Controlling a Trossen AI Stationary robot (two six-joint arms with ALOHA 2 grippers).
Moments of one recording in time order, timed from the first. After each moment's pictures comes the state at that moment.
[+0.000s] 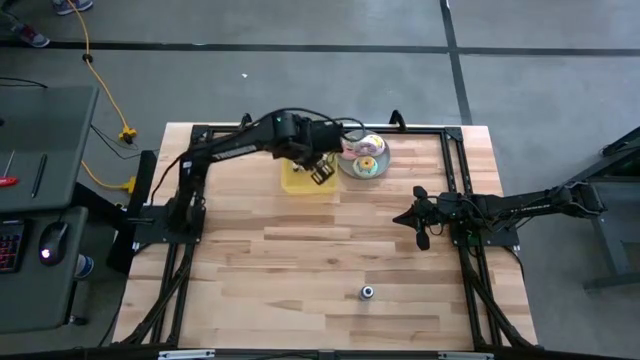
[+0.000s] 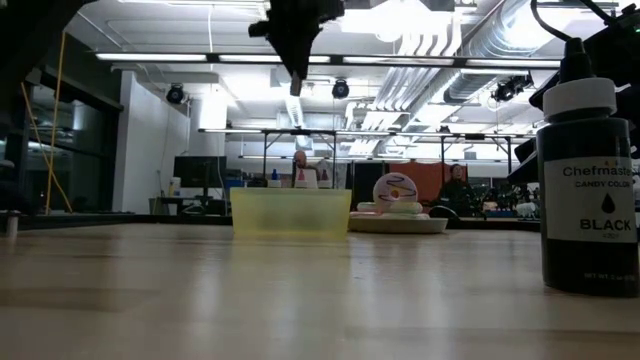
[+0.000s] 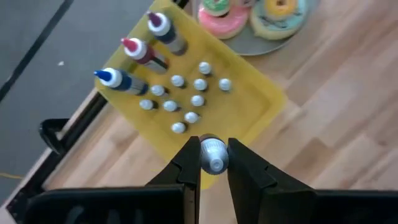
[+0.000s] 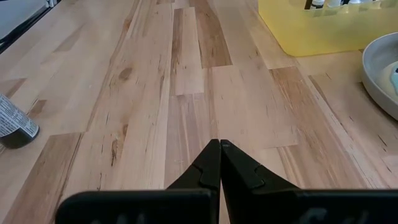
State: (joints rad) left arm 0.15 2.03 2.33 -1.56 -0.41 -0.48; right arm 0.00 0.50 0.01 0.05 0.02 0.13
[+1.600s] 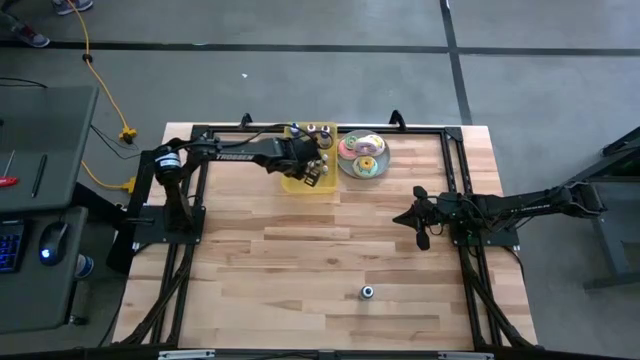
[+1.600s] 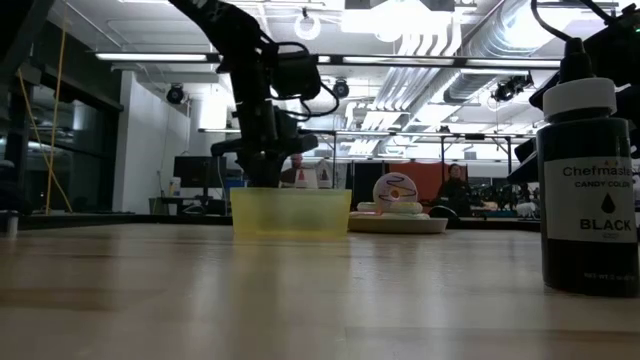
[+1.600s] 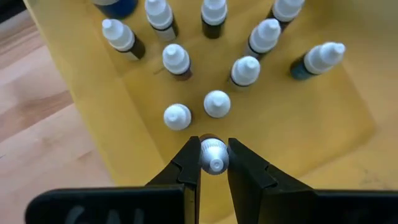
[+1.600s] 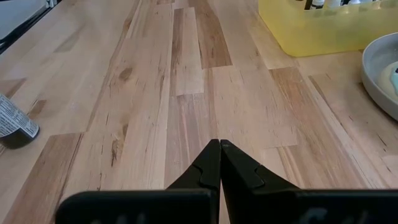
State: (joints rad) left arm 0.34 1.82 1.31 -0.70 -0.31 -0.68; right arm 0.00 0.50 0.01 0.05 0.02 0.13
